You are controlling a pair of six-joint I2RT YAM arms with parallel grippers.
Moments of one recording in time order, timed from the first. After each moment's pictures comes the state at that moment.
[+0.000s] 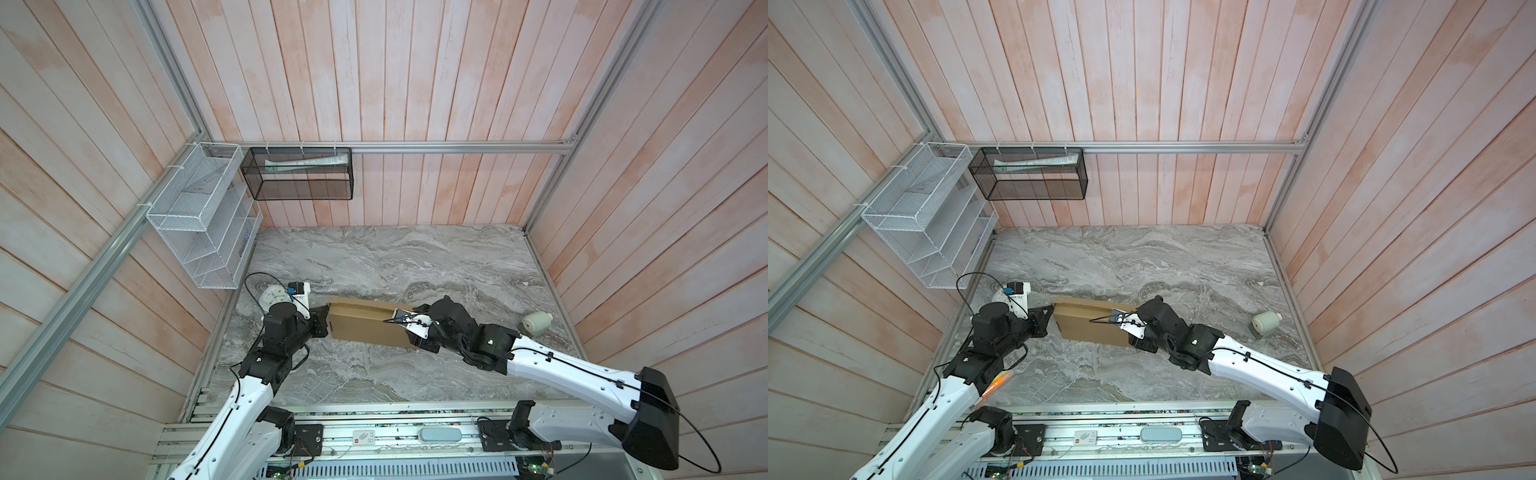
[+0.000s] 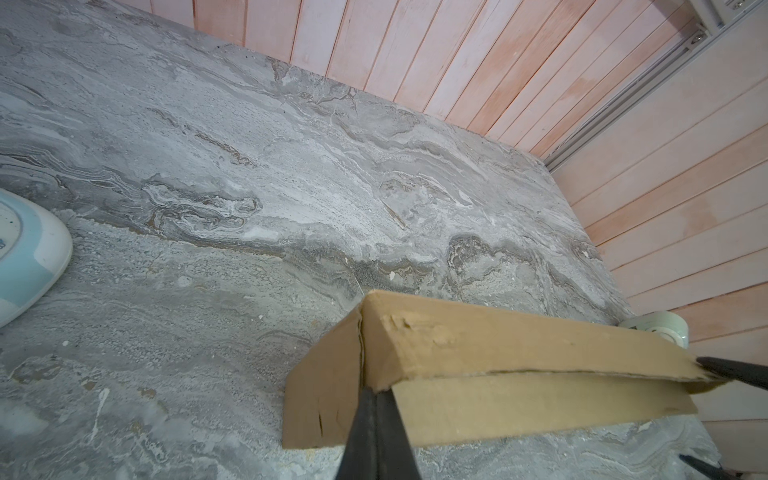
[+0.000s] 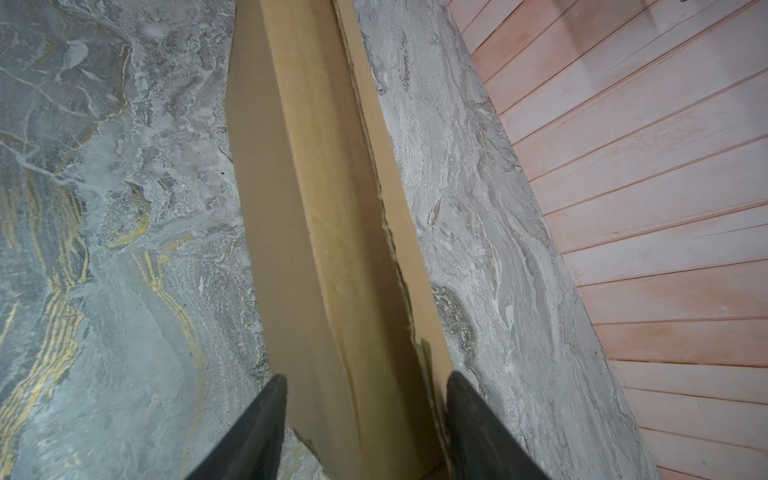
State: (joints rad) left arm -0.23 0.79 0.51 -0.18 0.21 -0.39; right arm 1.00 1.19 0.86 -0.33 0.20 -0.48
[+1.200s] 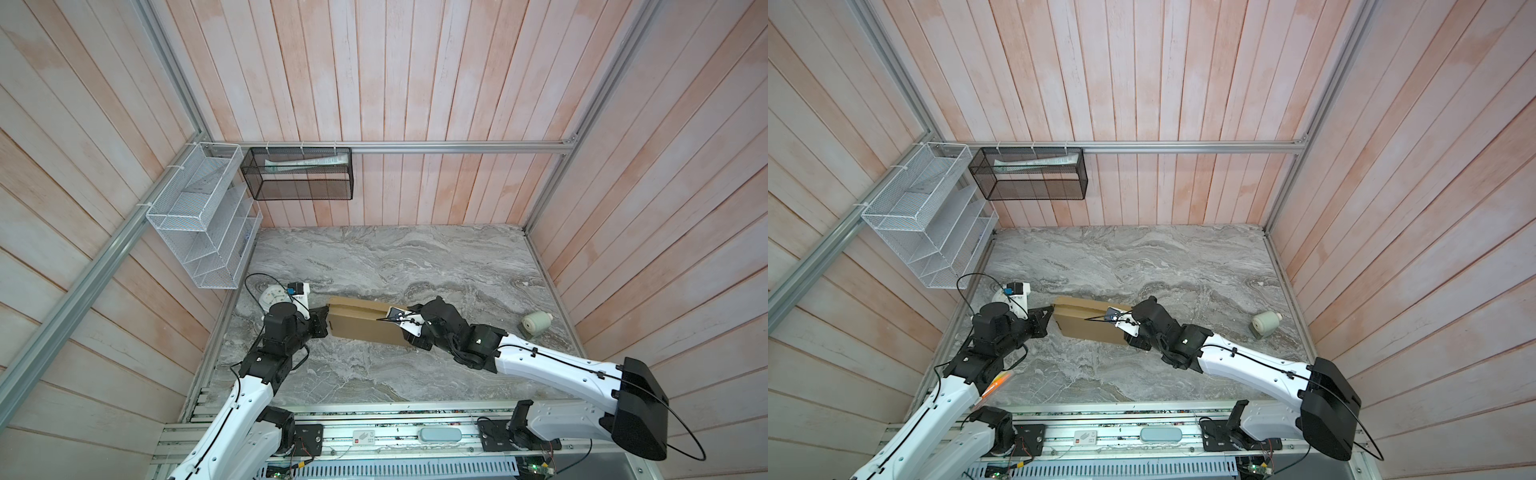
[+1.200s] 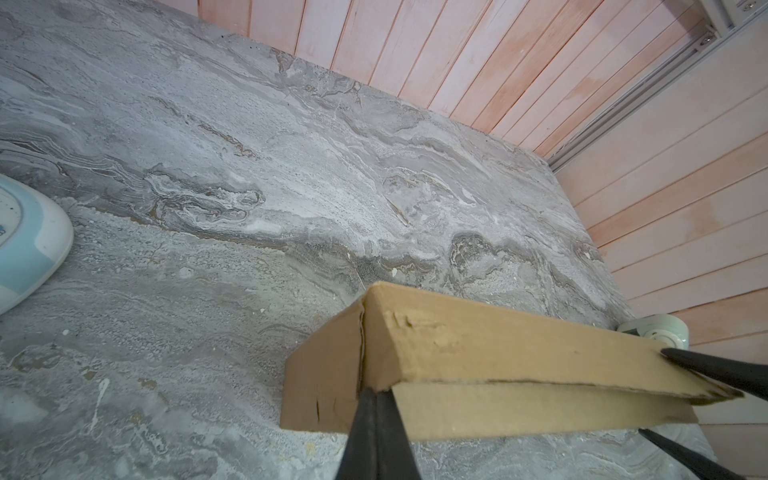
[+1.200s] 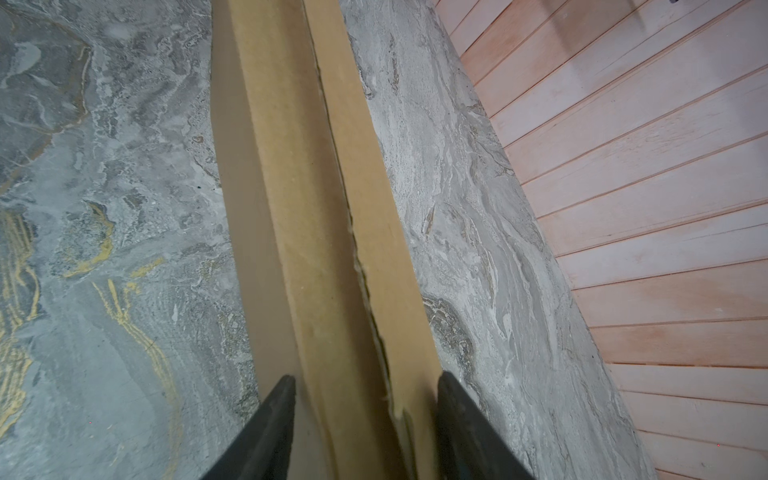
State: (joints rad) left arm -0.23 0.79 0.51 -0.19 0.21 -0.40; right arm 0.99 1.26 0.85 -0.22 0.23 -0.47
